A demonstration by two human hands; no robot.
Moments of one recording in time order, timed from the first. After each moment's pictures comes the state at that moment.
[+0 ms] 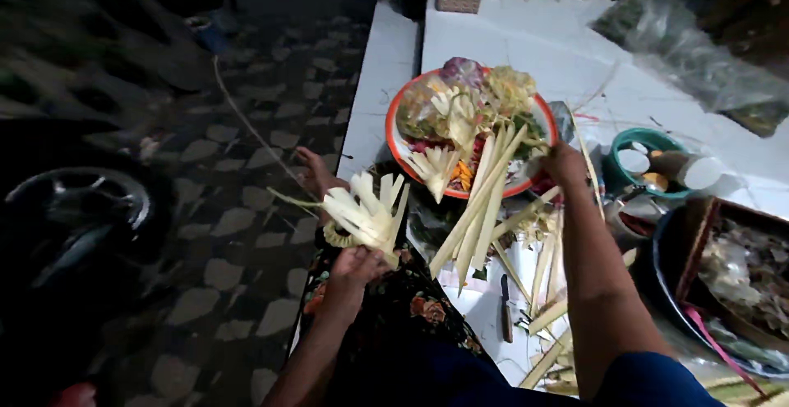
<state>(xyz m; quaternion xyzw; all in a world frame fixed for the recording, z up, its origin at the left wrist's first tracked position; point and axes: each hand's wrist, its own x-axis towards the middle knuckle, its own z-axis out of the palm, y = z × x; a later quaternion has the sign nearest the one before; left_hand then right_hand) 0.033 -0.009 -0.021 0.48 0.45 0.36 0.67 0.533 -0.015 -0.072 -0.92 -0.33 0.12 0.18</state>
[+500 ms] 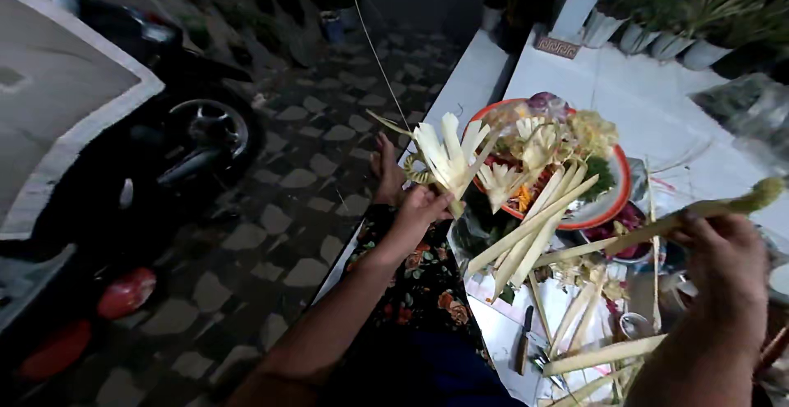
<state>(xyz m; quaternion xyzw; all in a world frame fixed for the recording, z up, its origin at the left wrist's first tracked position) 0.050 0.027 0.017 0.49 0.37 0.42 0.66 0.455 -0.119 0.052 -0.69 -0.40 0.21 0.56</state>
